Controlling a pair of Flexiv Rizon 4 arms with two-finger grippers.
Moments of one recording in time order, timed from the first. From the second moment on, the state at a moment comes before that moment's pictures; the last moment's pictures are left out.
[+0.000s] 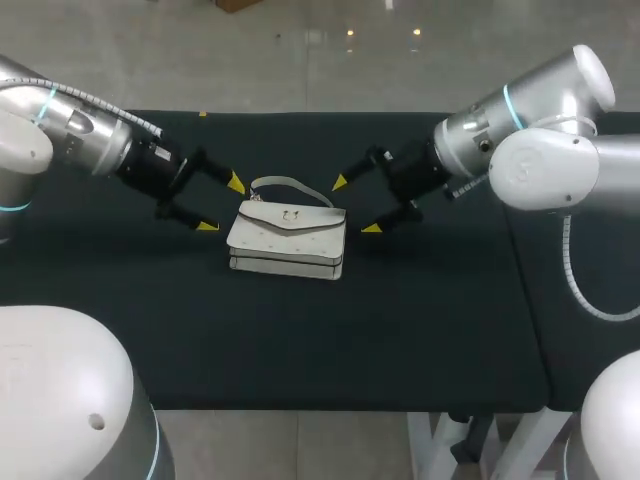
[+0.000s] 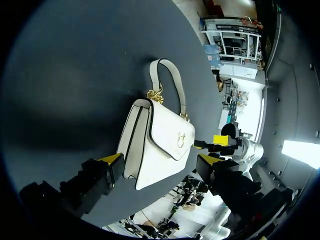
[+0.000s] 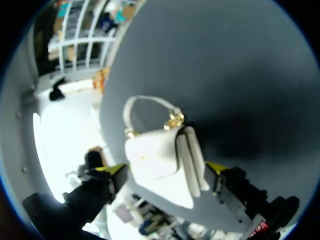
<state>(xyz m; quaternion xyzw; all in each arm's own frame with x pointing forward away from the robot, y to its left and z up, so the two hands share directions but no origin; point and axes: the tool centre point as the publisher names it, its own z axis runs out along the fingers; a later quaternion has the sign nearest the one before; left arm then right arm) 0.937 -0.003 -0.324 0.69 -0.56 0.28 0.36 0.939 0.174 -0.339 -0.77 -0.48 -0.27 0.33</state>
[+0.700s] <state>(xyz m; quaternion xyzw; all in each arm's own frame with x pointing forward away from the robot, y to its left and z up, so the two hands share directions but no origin) 0.955 -0.023 -0.344 0.62 -0.60 0.29 0.43 0.946 0.186 -0.352 -0.71 -0.50 -0.27 0.41</state>
